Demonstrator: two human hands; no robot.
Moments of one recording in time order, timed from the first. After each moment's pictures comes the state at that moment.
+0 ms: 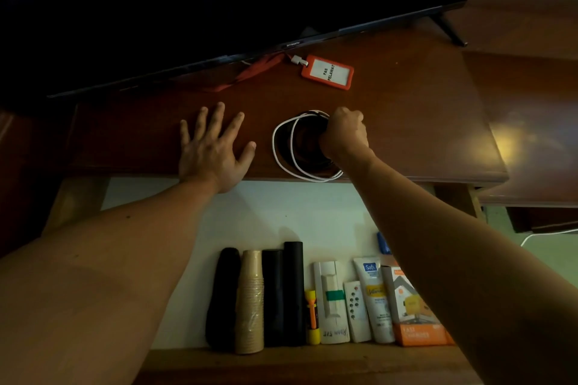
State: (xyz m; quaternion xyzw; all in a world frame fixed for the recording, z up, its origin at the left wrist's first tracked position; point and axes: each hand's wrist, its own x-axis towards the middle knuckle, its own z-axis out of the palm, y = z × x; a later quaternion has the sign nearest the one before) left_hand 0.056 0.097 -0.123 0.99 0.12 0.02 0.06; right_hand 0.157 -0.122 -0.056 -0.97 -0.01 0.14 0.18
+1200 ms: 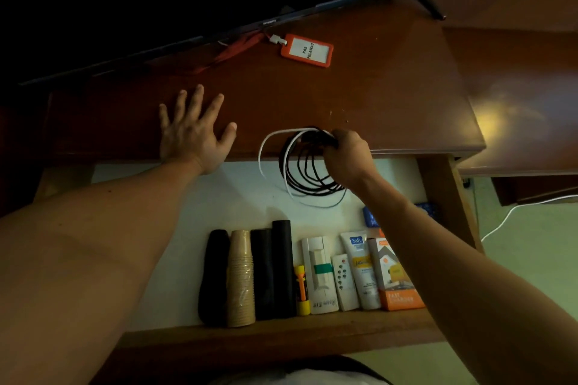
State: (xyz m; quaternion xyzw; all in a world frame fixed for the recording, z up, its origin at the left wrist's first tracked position) left_hand 0.056 0.095 -0.121 0.99 0.12 0.01 0.05; right_hand 0.088 -0.190 -0.067 -0.92 -0.03 0.16 0.34
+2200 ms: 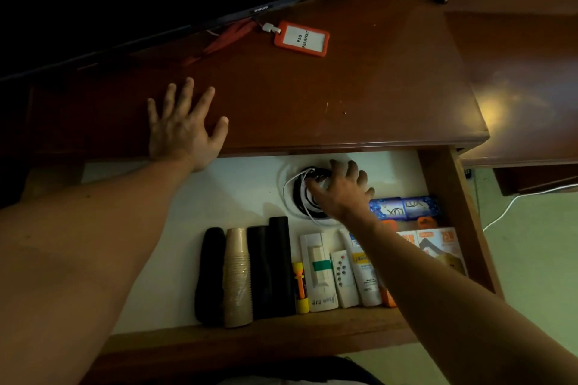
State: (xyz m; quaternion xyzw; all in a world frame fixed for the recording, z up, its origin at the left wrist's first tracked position) left_hand 0.056 0.094 -0.122 0.99 0.12 0.01 0.04; right_hand 0.052 -0.219 -0.173 -0.96 0.02 0.25 0.15
